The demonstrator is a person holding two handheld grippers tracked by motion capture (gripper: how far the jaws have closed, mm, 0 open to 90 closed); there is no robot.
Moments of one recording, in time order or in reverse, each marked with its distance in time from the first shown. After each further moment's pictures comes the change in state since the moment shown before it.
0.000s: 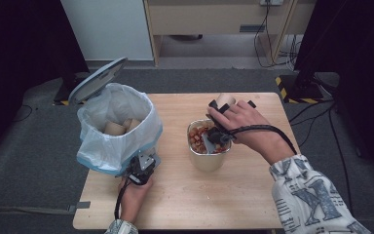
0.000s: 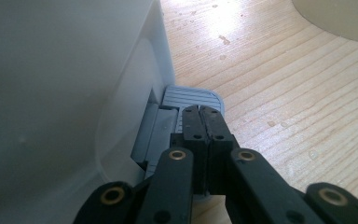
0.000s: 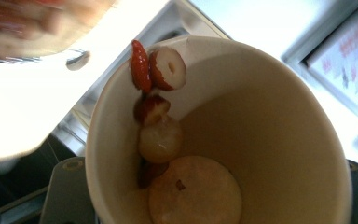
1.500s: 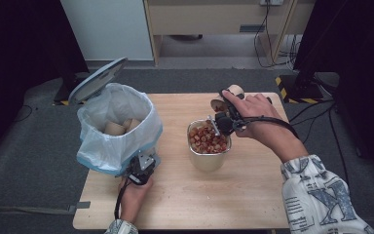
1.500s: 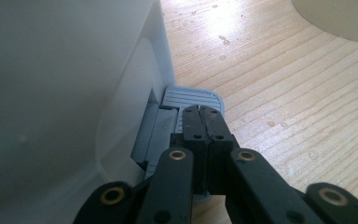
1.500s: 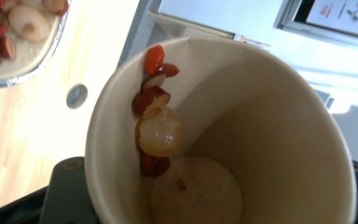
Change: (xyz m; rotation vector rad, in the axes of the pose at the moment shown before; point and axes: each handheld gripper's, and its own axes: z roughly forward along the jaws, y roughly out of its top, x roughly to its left) left arm 0.000 0.000 0.000 -0.001 -0.002 -0.001; right arm -0.013 -0.046 -0.013 -0.080 -0.003 0.425
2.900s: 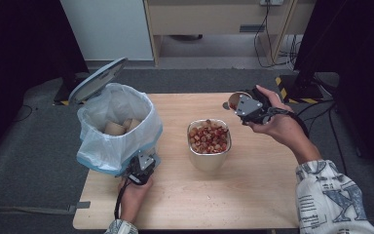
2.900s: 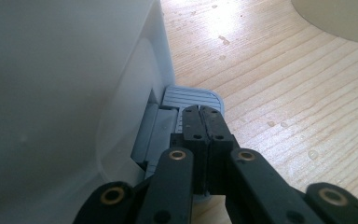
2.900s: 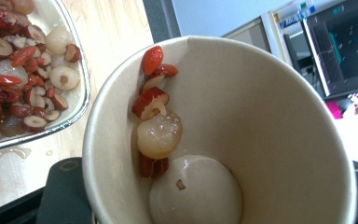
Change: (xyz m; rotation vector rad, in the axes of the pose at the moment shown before) left arm 0.000 0.000 0.000 0.002 -0.003 -0.001; right arm 0.018 -0.075 0.007 -0.190 0.176 0.699
